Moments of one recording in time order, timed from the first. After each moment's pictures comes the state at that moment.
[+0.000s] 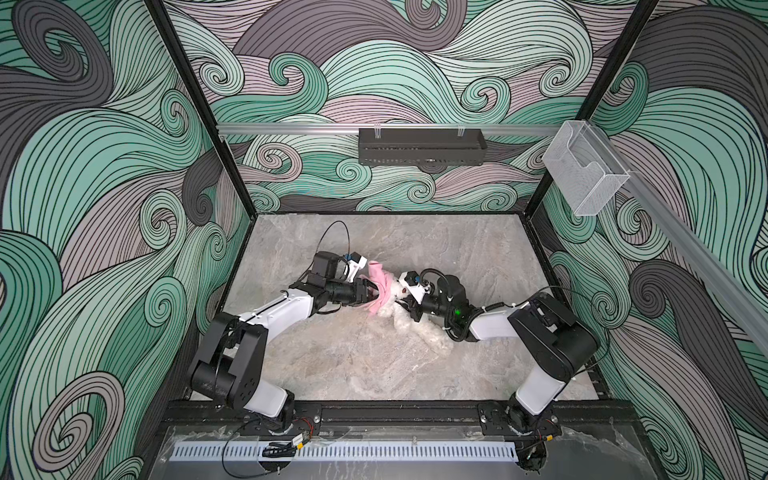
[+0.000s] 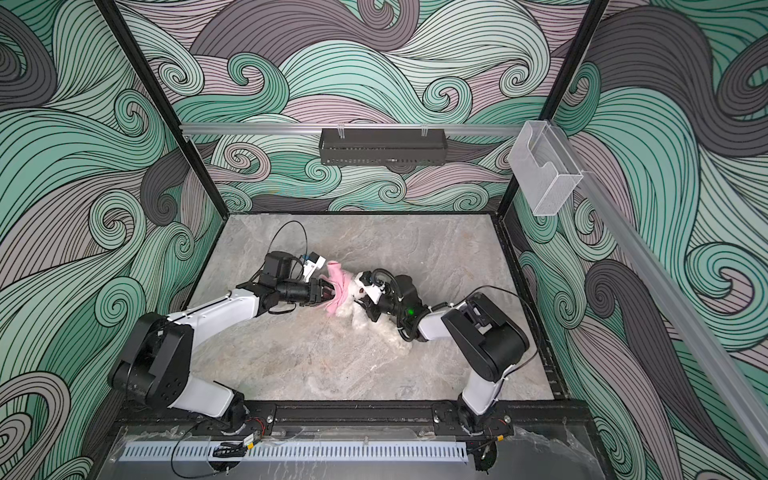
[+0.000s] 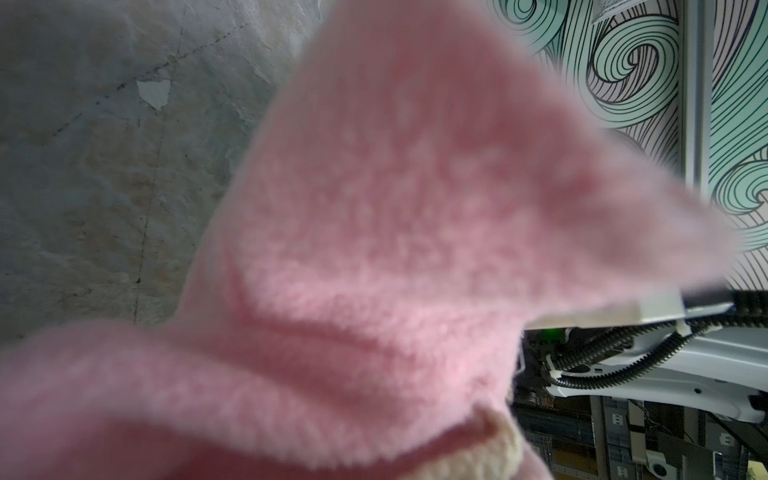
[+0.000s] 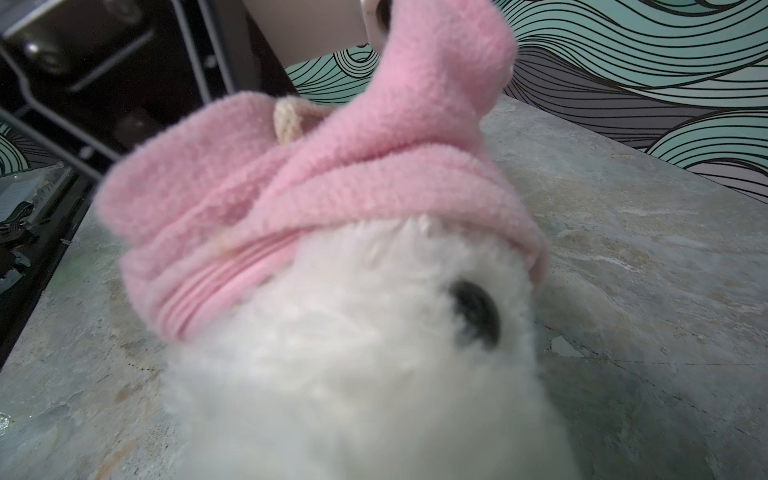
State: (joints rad) left arm -0.36 1.49 0.80 -0.05 0.85 -0.52; right arm 0.62 1.73 0.60 0.80 -0.51 -0.14
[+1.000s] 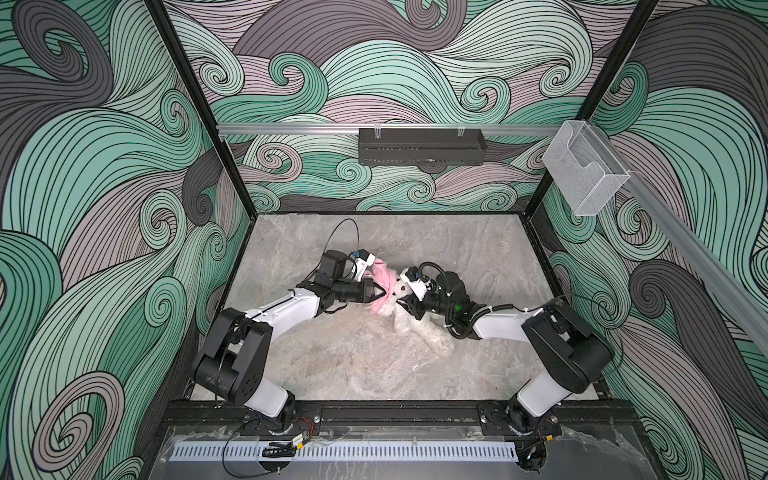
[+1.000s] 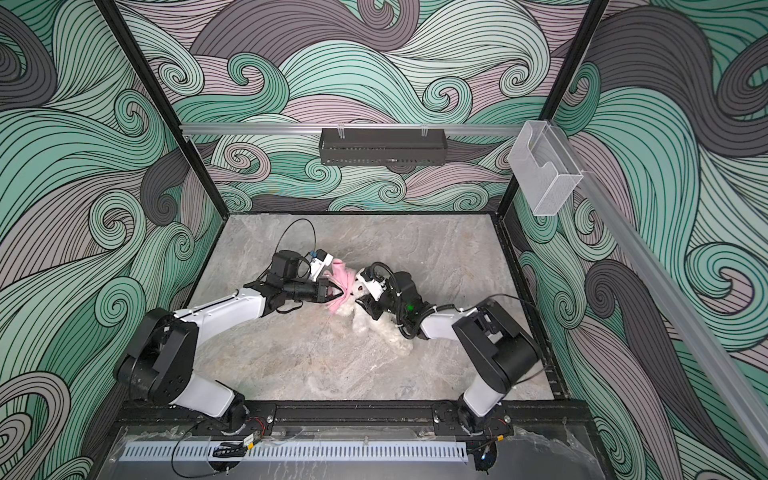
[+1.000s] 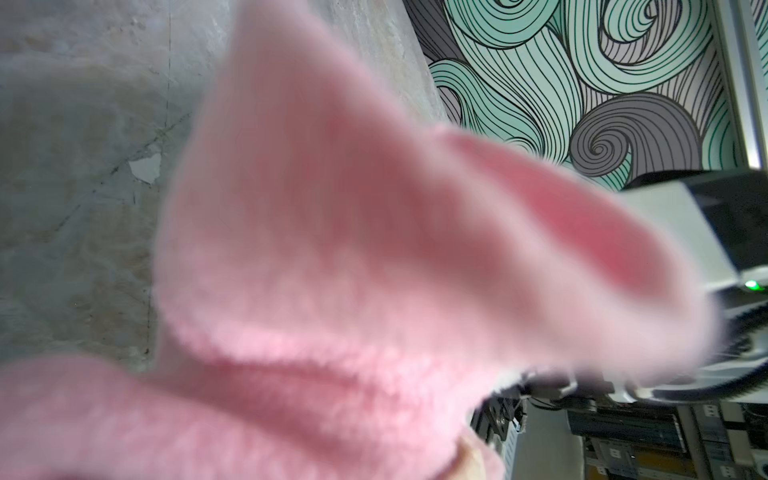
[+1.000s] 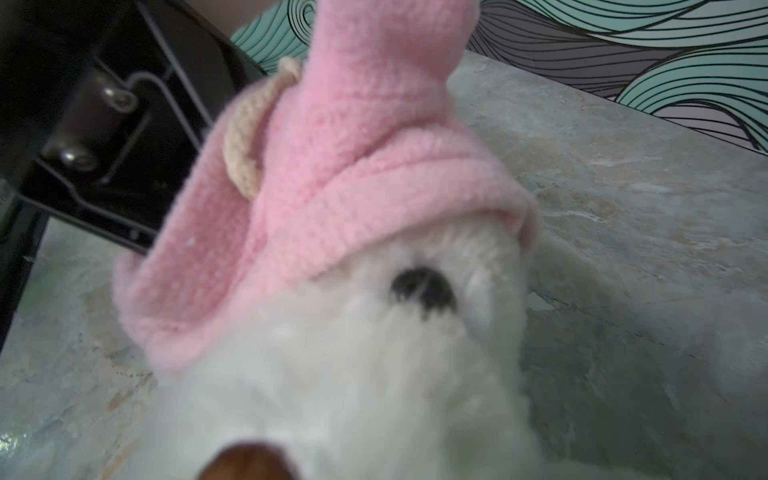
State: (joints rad) left arm -0.42 1.50 0.80 0.03 0.74 -0.39; right arm 0.63 1.60 0.65 0.50 -0.39 -0.09
